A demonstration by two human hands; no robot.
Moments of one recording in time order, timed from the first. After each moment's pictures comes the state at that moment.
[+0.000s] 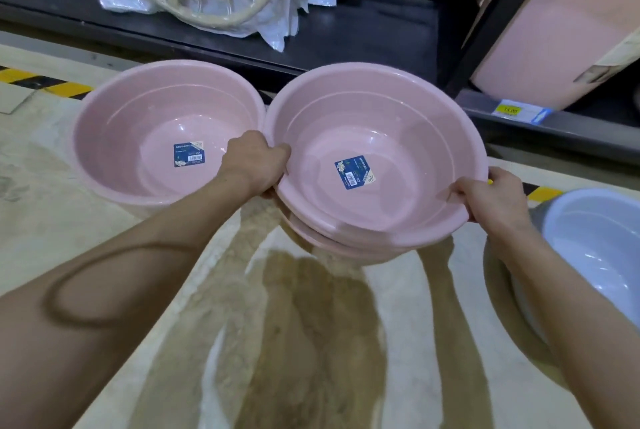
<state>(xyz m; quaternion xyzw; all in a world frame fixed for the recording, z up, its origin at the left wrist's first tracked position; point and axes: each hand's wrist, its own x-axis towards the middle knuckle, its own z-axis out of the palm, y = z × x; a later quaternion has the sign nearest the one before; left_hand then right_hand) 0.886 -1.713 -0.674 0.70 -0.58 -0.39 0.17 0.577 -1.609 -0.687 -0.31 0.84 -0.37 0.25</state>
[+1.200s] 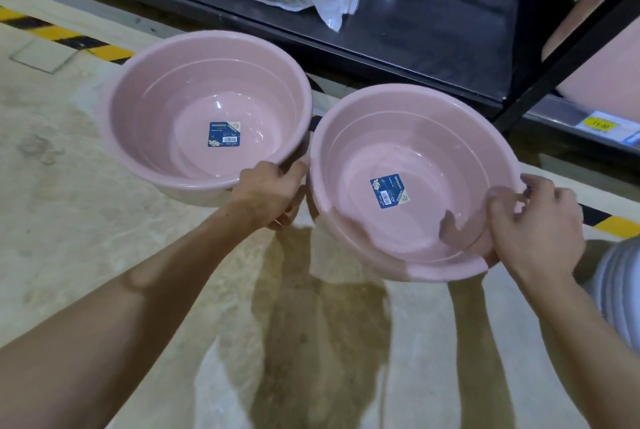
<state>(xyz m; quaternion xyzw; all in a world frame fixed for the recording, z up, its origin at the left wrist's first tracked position) 0.933 -1.698 -0.738 0.70 -0.49 -0.48 0.20 0.614 -1.617 -0.717 -0.45 0.88 -0.18 0.01</state>
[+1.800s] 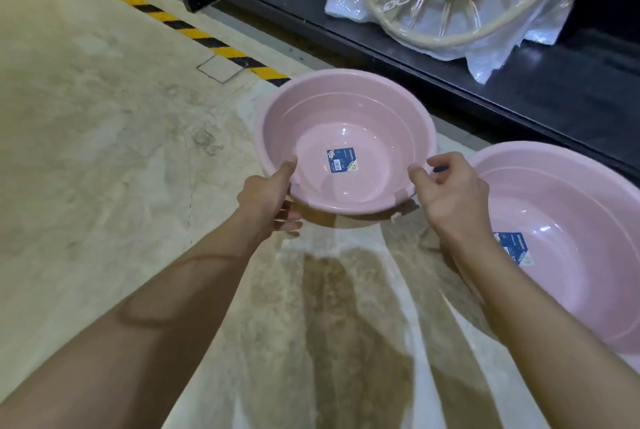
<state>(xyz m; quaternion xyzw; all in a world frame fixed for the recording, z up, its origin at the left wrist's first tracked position) 1.111 -1.683 -0.734 0.76 -0.16 -0.51 0.37 0.865 -1.709 -0.703 -0.58 0.70 -0.32 0.27</state>
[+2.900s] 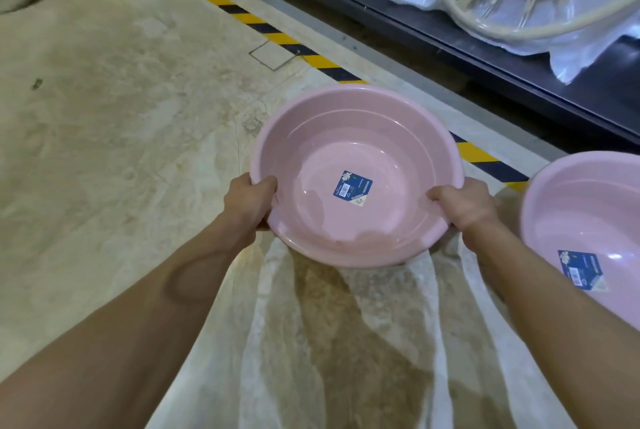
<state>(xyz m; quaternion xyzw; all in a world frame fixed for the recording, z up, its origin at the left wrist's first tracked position) 1.202 -1.643 -0.761 0.79 -0.17 -0.43 0.41 0.908 -1.747 -0.763 -0.48 0.74 -0.22 0.41</state>
